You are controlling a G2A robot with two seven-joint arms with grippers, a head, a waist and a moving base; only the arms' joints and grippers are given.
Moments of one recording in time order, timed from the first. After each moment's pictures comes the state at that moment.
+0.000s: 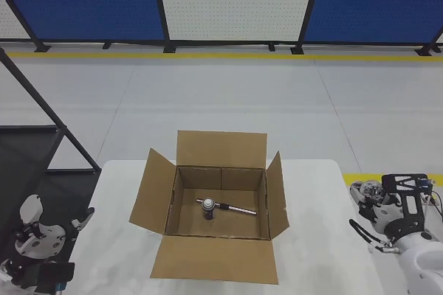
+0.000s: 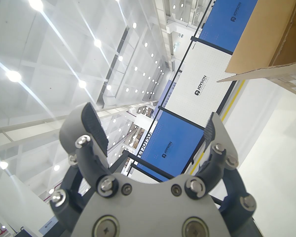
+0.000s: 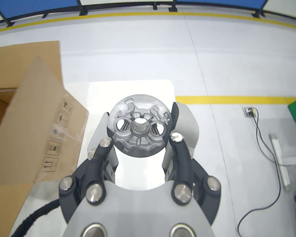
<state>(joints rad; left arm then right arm) 1.44 -1.02 -1.92 -1.67 2.08 0.12 0.90 -1.28 -1.22 1.74 -2.29 -1.18 0.04 0.92</state>
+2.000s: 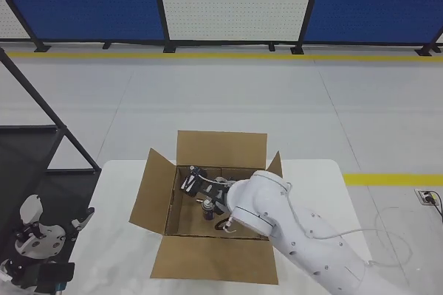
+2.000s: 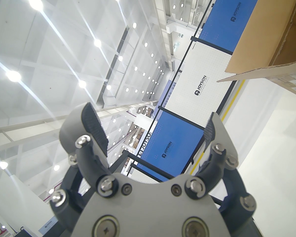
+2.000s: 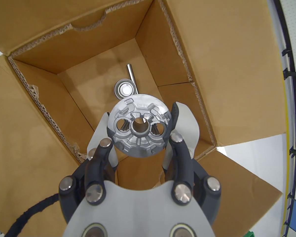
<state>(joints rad) 1.44 -1.02 -1.92 -1.67 2.08 0.12 0.90 -0.32 -1.42 0.68 -1.45 -1.06 -0.21 1.26</state>
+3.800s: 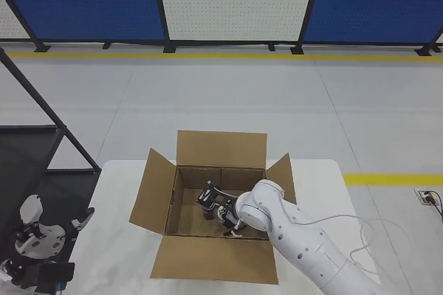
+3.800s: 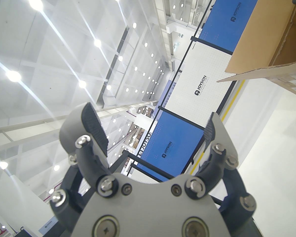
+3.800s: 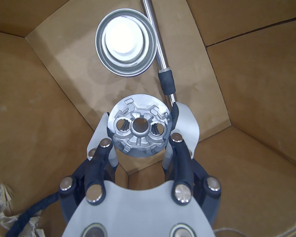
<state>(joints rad) 1.44 -1.02 -1.92 -1.67 2.08 0.12 0.90 -0.36 -1.48 0.66 -1.05 -1.00 -0.31 1.08</state>
